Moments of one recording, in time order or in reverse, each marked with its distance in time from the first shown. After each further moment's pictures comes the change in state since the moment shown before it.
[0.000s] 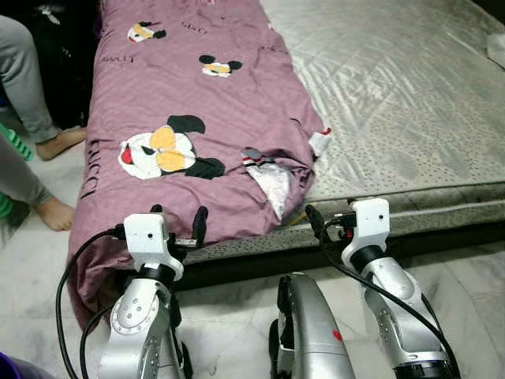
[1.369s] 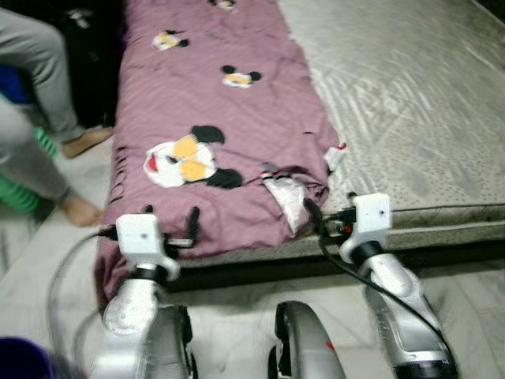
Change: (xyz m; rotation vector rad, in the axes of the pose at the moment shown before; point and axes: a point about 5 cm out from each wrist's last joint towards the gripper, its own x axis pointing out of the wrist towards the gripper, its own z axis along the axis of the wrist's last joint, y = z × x) left arm -0.001 -0.004 -0.002 -0.011 0.003 0.000; right arm -0.004 -0.006 0.005 0.010 -0.019 -0.038
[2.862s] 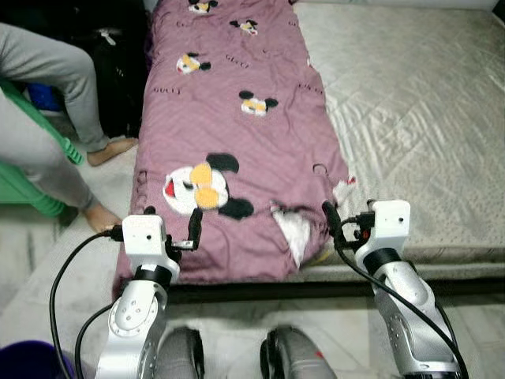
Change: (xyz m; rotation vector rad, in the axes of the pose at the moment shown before) left arm -0.003 0.010 0.002 0.066 0.015 0.057; right arm -0.009 -0.009 0.000 0.033 0.002 -0.082
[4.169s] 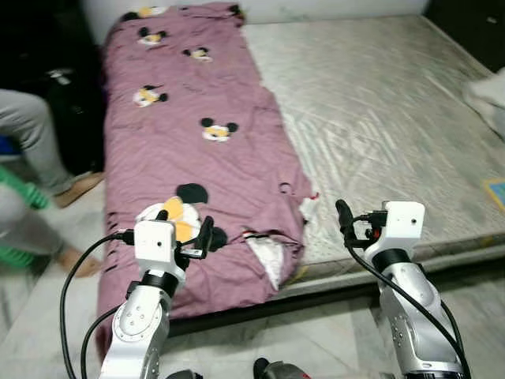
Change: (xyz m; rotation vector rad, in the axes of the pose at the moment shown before) left arm -0.004 -0.004 -0.009 0.017 0.012 -0.074; right arm 0.000 -0.010 0.000 0.014 -0.015 -0.083
